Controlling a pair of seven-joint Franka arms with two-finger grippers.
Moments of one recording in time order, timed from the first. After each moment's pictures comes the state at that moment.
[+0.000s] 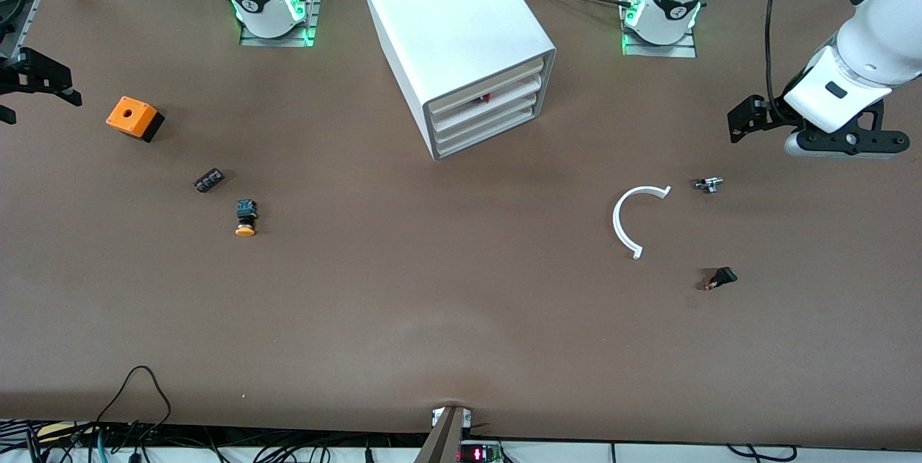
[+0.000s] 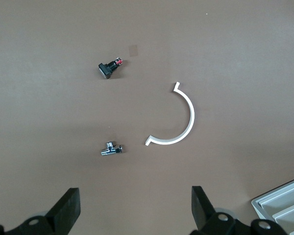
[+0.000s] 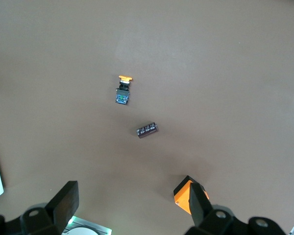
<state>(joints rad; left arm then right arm) -0.12 -0.02 0.01 -1.74 0.04 1.69 -0.09 -0.04 0.01 -0.08 -1.58 0.00 1.53 -0.44</state>
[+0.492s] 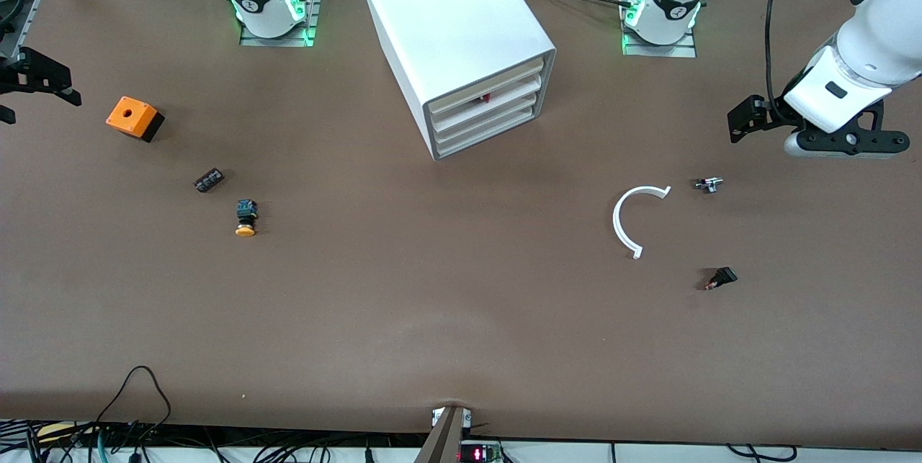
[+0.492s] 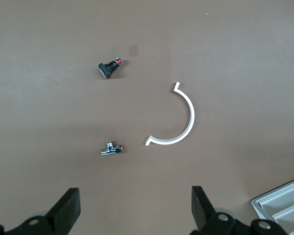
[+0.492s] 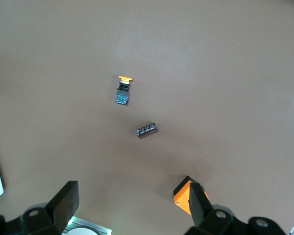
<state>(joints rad) -0.12 -0.02 0.01 -1.74 0.04 1.69 -0.09 -0.04 0.01 -0.08 -1.57 0.00 1.53 -0.44</state>
